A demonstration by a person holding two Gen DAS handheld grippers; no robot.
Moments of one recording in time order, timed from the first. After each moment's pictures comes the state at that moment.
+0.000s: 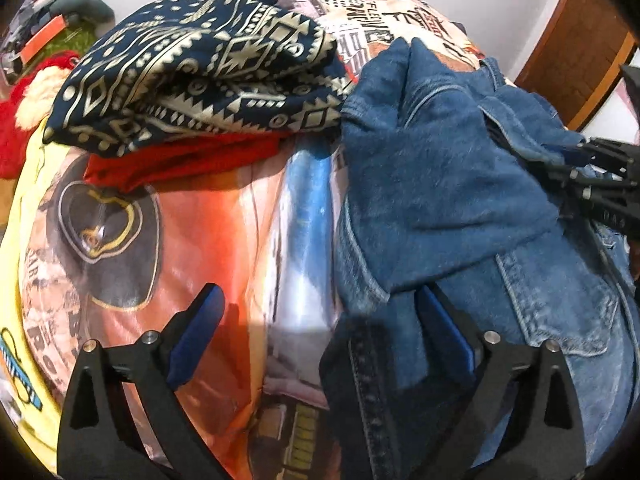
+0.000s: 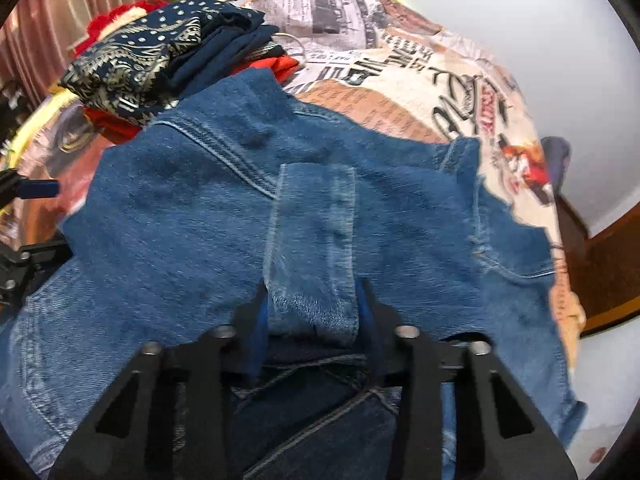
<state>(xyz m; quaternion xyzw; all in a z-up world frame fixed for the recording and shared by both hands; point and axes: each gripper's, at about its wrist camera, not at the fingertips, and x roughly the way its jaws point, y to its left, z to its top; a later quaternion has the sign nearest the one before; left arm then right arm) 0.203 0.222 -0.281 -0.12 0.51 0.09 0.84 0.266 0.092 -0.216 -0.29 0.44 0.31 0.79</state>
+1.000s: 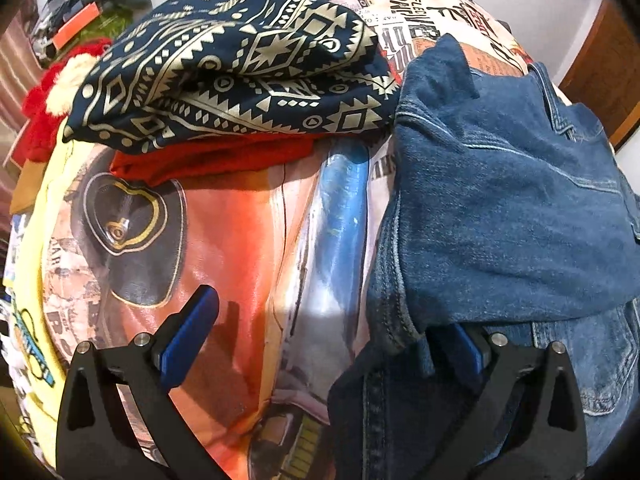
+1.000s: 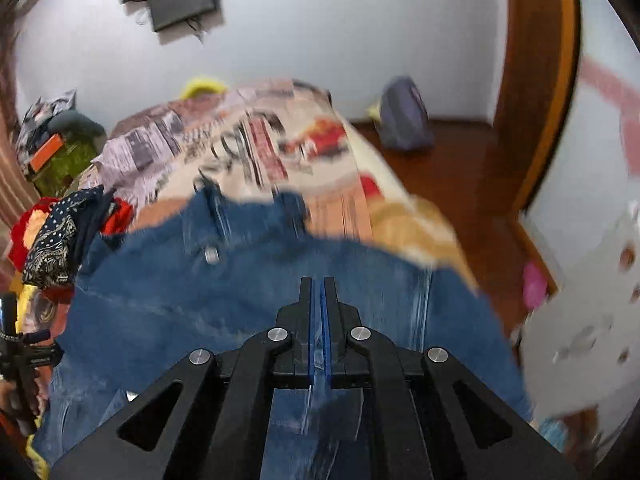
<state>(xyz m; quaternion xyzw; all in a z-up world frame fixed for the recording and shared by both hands) 0.234 0.217 -0.286 -0.11 0.54 0.17 0.82 0.262 -0.143 -0.129 0.00 0.42 0.13 0.90</state>
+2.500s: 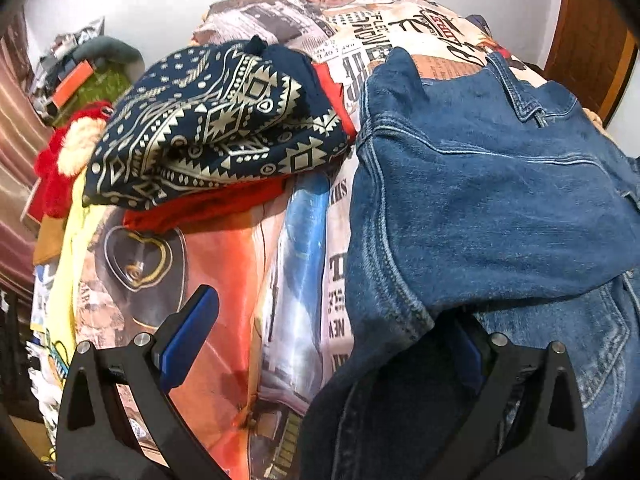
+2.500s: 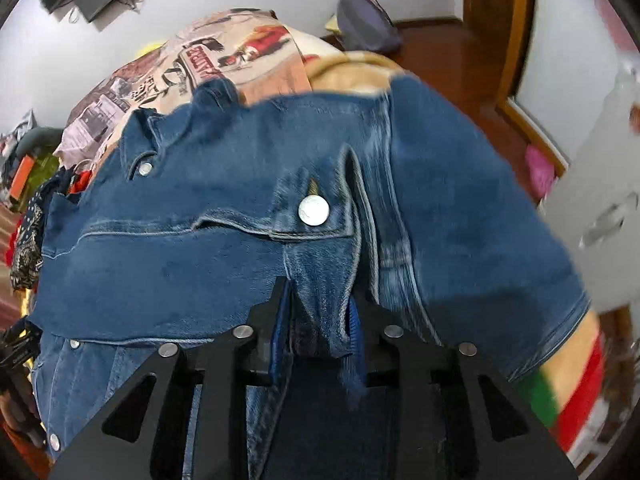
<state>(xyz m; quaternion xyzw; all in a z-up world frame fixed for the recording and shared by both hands) 0.241 0.185 -0.260 -0.03 0.51 0.17 0.84 0.255 -0.195 -0.216 0.08 0.53 0.08 0.84</state>
